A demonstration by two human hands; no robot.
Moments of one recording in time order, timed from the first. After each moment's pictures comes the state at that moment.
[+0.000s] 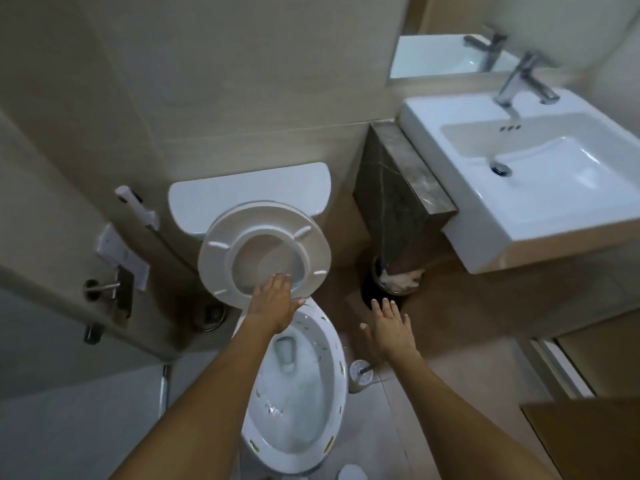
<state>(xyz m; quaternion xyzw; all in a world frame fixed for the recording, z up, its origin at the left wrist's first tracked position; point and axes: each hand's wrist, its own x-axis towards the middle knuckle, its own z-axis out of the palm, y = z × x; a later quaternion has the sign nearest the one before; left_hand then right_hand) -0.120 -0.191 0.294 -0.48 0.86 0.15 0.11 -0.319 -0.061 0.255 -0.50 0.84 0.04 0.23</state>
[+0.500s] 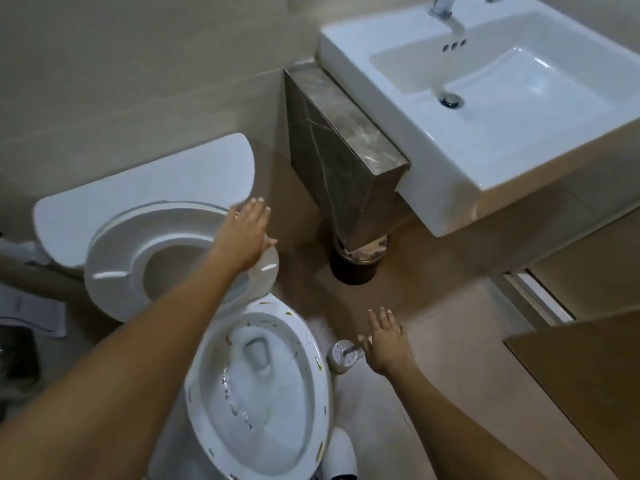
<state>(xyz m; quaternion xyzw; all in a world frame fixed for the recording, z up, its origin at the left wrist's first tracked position) -0.255 -0.303 0.278 -0.30 0.93 -0.10 0.16 -0.381 -0.026 0.151 -0.41 0.87 0.05 0.28</state>
